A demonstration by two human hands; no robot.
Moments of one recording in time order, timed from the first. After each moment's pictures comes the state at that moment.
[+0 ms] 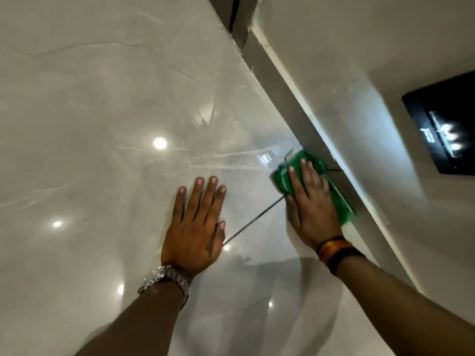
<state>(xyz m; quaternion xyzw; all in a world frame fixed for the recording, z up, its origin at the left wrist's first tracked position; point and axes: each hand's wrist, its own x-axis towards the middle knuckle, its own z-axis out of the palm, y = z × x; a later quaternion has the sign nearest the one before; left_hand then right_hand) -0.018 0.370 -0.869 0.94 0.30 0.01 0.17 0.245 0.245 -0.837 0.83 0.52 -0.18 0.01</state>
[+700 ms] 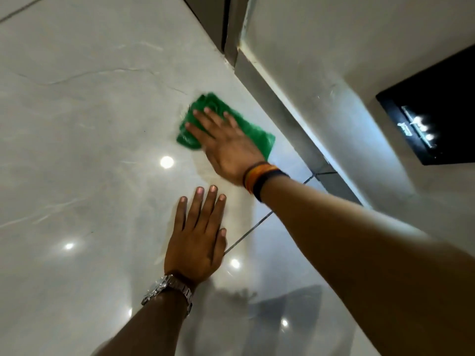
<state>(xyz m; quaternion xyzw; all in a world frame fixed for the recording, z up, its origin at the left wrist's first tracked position) -0.016 0.375 -0.864 0.94 0.29 -0.02 0.17 0.209 0.447 -0.817 0.72 0.66 -0.21 -0.02</state>
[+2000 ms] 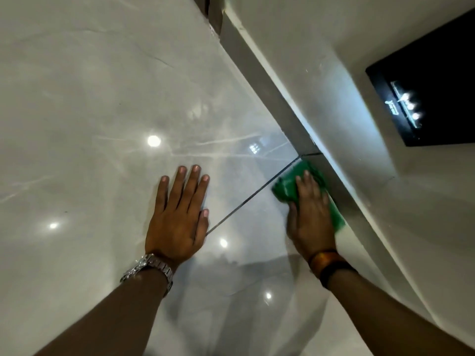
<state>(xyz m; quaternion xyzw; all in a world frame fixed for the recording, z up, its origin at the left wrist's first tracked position) -0.018 0.371 -0.864 0.94 0.30 0.02 0.17 0.222 0.199 -0.820 0.90 0.39 -0.20 -0.06</state>
